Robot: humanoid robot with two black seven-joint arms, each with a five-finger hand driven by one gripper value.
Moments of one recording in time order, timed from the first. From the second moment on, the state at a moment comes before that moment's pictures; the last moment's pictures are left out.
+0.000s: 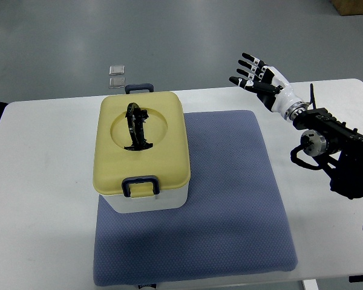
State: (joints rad) left arm -0.02 0.00 -0.02 -0.12 0.02 -0.09 0.05; right arm 0.82 -0.18 0.66 0.56 -0.34 0.21 0.35
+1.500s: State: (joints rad) left arm -0.02 0.00 -0.02 -0.11 0.02 -0.09 0.05; right arm 1.13 -0.23 0.41 0.57 -0.57 0.28 0.40
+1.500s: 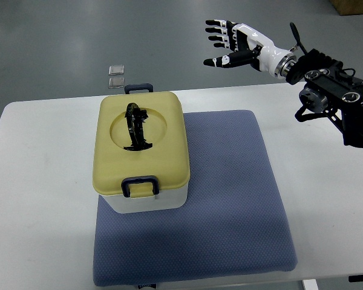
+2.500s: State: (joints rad) left arm -0.02 0.00 -0.02 -0.11 0.02 -0.09 0.05; right arm 1.54 -0.16 0.11 0.80 -1.36 0.45 0.61
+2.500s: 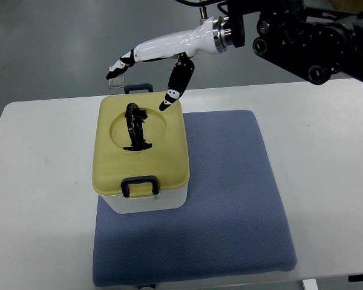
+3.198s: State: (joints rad) left arm -0.02 0.00 -0.02 -0.11 0.02 -0.09 0.05; right arm 1.67 0.00 0.01 0.82 -1.58 0.42 0.61
